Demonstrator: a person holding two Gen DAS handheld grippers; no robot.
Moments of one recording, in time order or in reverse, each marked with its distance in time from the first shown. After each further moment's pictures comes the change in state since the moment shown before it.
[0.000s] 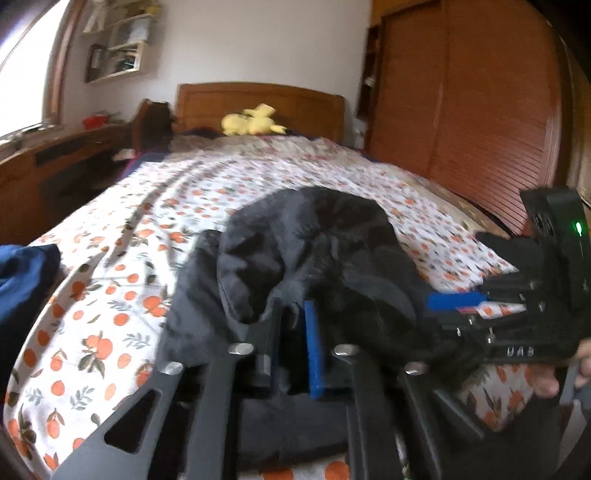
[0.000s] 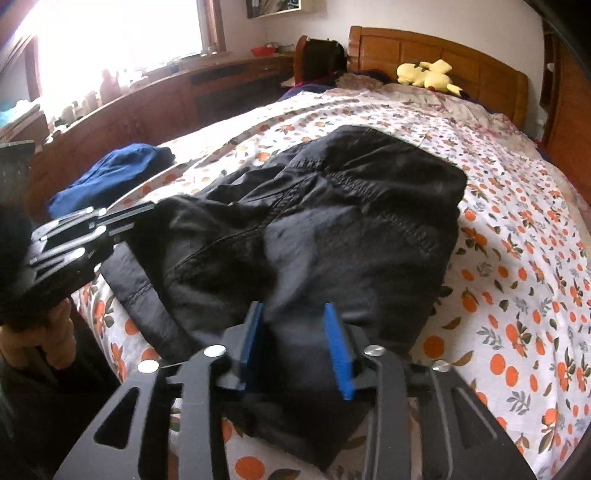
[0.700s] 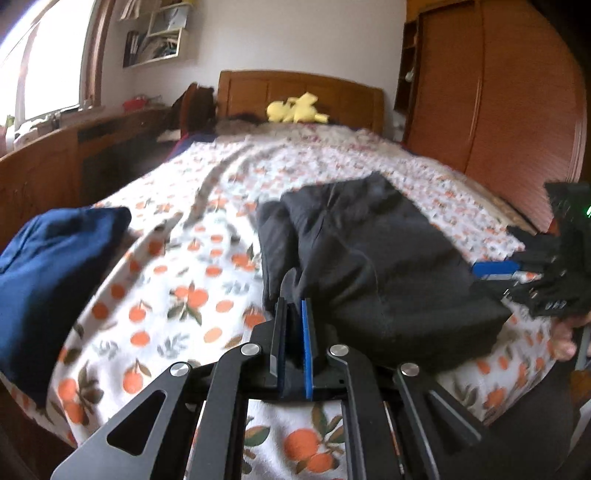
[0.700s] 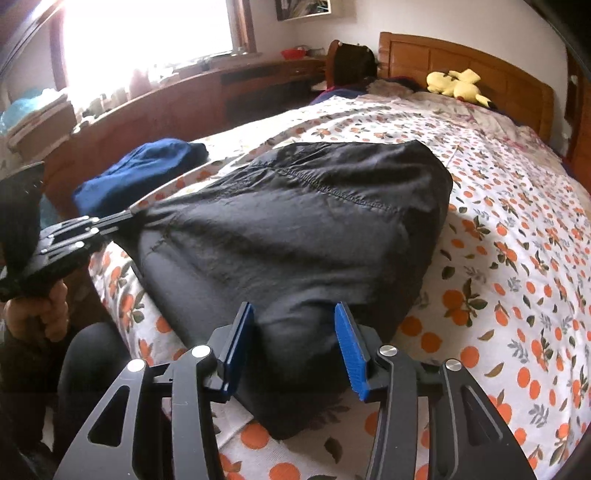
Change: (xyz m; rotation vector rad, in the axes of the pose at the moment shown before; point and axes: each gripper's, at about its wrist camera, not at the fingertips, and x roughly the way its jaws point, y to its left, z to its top) left arm -0.047 0.069 -0.041 -0.071 0.055 0.145; right arm 0.004 0.025 0.002 -0.072 -0.007 0.096
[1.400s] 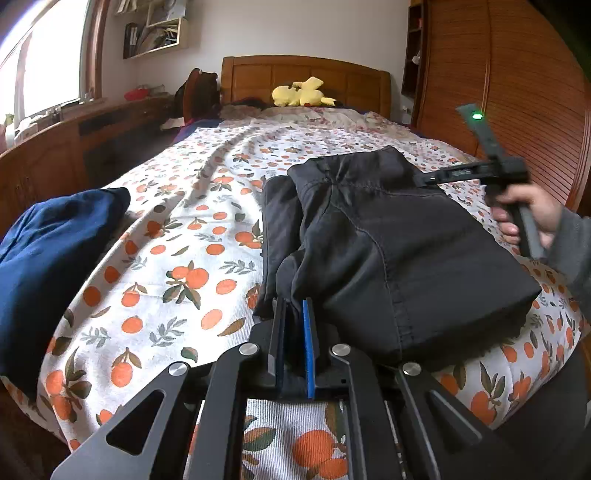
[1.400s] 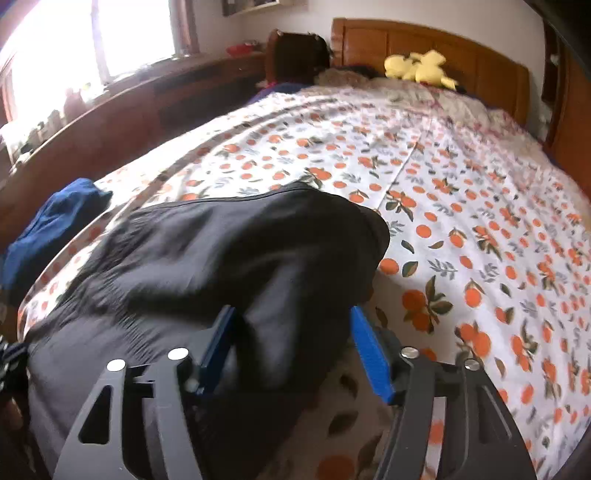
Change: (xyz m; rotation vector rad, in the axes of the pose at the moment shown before) left arm 0.022 0.001 -0.010 0.014 0.051 0.036; right arm 0.108 -0.142 0.101 0.115 0.033 -0.100
